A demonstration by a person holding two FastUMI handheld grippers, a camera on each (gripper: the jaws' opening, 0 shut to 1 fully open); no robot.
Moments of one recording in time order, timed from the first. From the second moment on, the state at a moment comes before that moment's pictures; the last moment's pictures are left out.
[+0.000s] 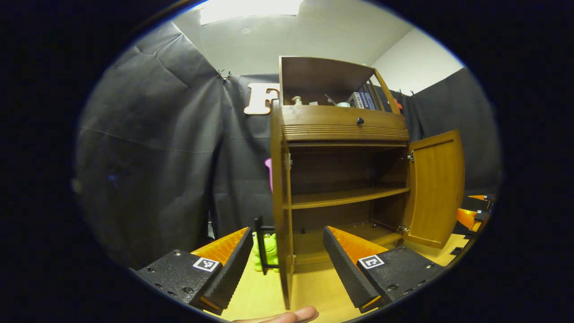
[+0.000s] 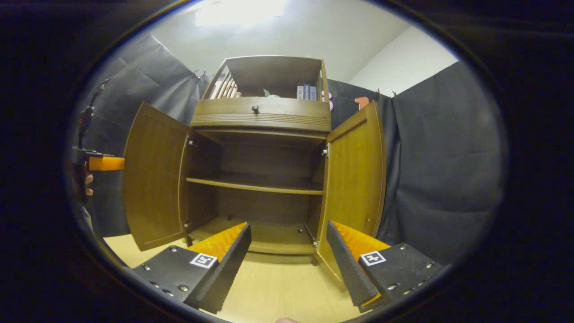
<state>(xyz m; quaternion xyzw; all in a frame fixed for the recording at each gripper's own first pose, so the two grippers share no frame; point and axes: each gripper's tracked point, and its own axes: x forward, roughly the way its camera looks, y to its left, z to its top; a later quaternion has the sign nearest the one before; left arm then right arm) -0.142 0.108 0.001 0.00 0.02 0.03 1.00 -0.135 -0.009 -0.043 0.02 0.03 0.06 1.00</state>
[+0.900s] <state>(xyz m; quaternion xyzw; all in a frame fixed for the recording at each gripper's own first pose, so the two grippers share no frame) -0.088 -0.024 -0.039 -0.06 0.05 0.05 1.00 -0.133 -0.019 -0.060 0.04 0.02 0.05 1.00</state>
